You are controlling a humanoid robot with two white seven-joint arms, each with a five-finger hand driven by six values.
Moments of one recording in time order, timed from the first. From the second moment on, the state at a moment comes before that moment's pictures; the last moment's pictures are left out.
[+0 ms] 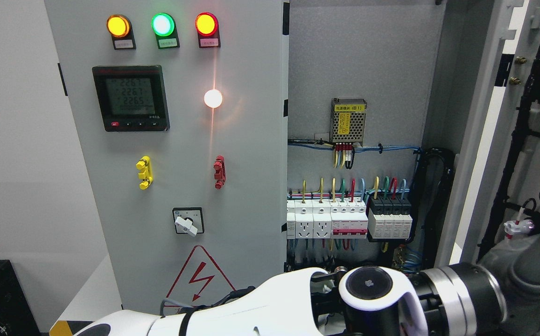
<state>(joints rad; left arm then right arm) -1.39 0.01 -1.19 -1.66 1.45 0.07 0.09 0.09 0.12 0.06 -0.08 -0.04 0.01 -0.08</state>
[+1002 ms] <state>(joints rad) -1.07 0.45 -1.13 -1.95 1.41 0.06 0.09 0.09 0.12 0.06 -0.08 -0.04 0.01 -0.08</state>
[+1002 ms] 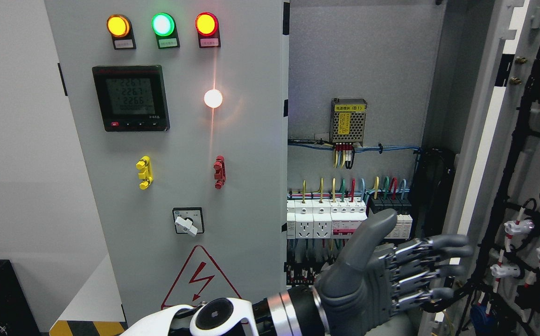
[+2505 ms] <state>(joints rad) -0.10 0.57 -0.95 -1.61 0.86 -0.03 0.08 0.09 0.12 0.06 -0.08 -0.04 0.01 -0.08</state>
